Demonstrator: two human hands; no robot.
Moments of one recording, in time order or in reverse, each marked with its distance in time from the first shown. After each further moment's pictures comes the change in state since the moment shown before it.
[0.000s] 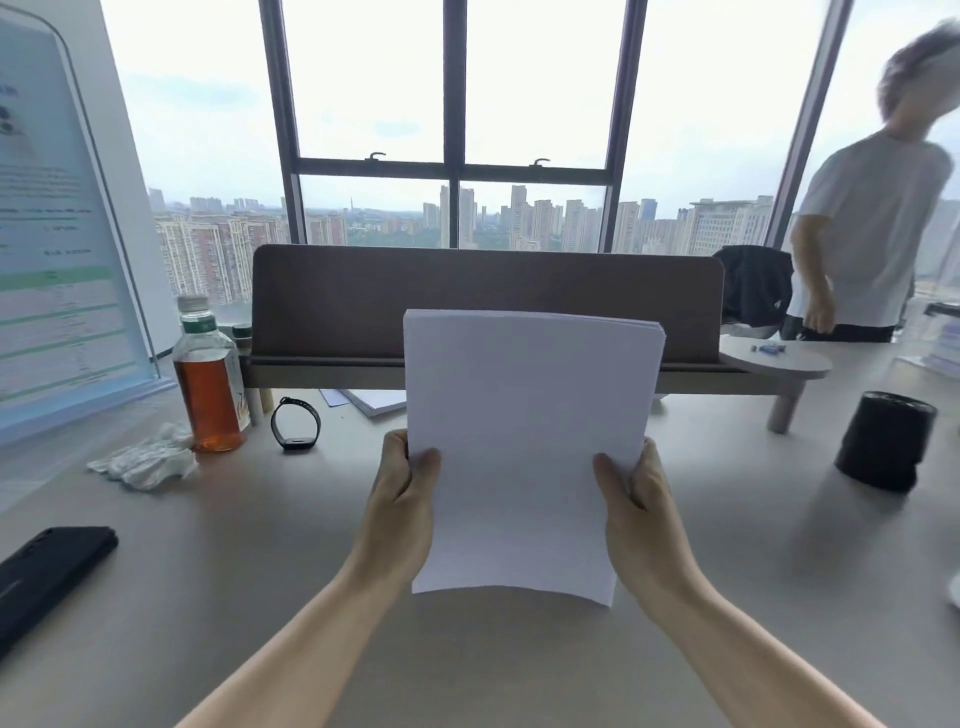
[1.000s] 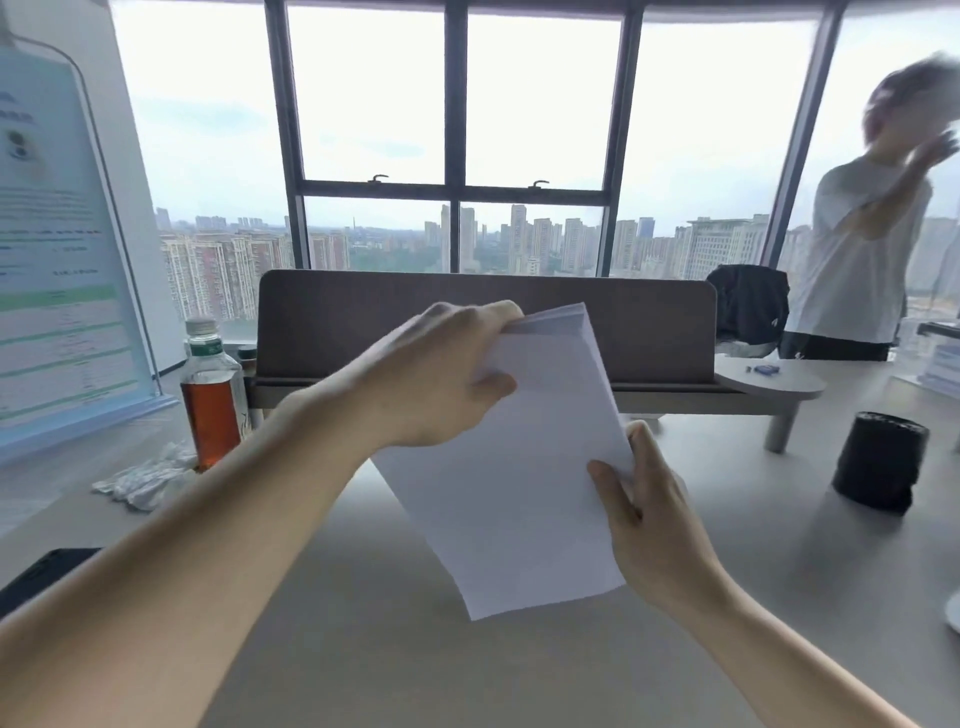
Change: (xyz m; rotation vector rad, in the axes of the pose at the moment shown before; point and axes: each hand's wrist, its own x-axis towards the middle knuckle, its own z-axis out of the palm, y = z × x) left_hand 0.035 0.171 0.008 1.075 -0.380 0.714; right_hand 0.002 -0.033 -0.019 -0.470 -0.061 -0.281
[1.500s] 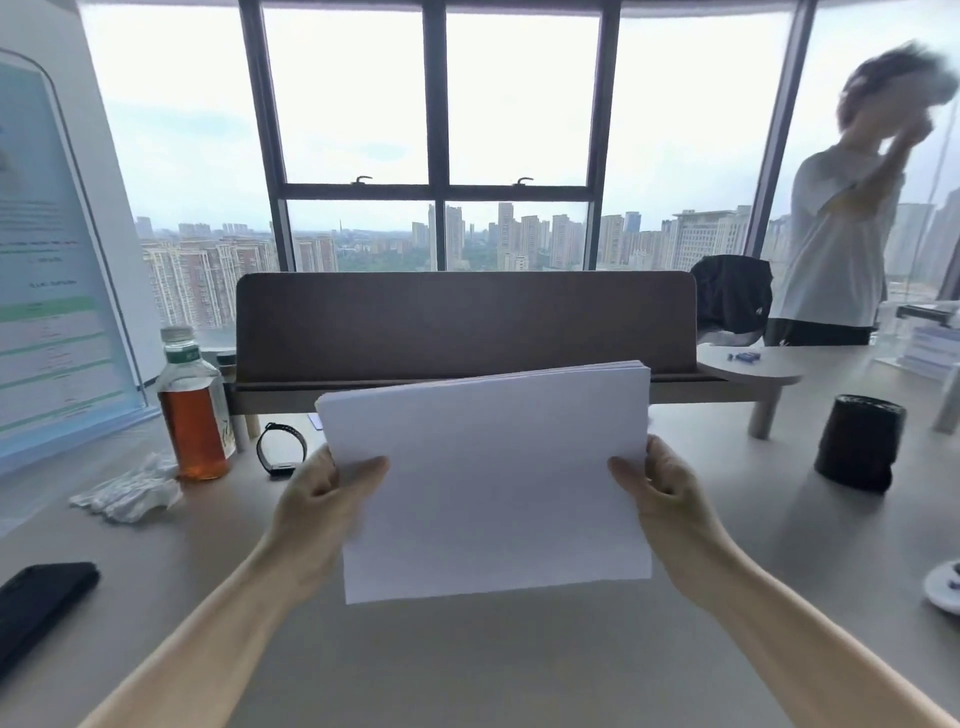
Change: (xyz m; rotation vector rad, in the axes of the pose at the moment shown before) left_hand -0.095 -0.067 0.106 -1.181 0.304 -0.747; right_hand 0.014 0.047 -0.011 0.457 -0.001 0.411
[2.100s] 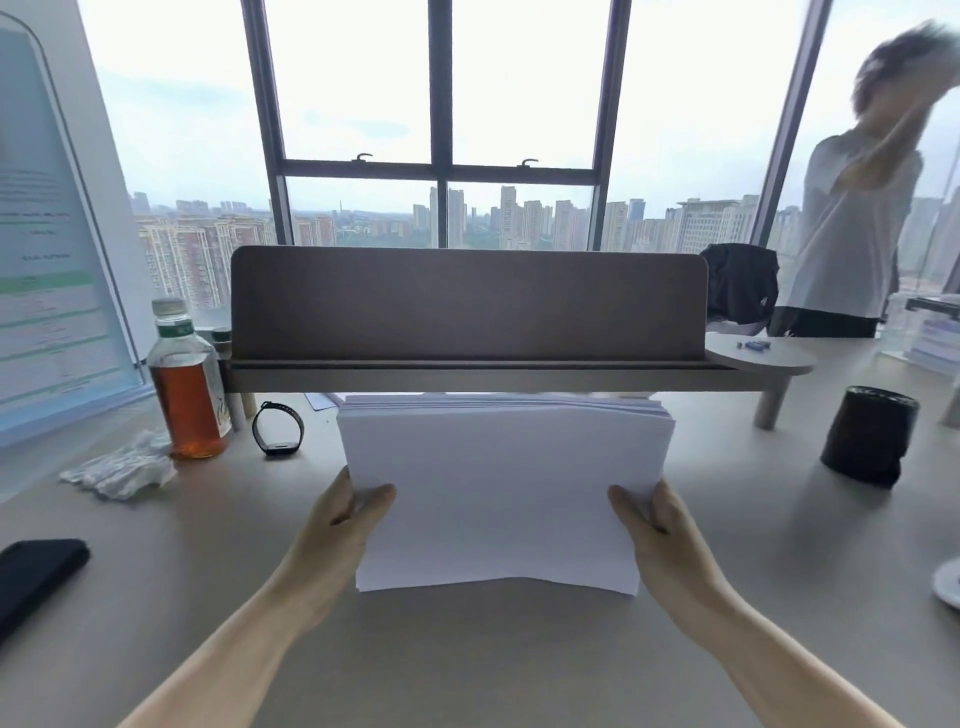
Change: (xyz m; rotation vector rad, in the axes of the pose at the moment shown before) left_hand -0.007 -0.053 -0.001 0.141 -0.048 -0.039; right_hand -0.011 0.052 0.004 -0.065 0.015 0.009
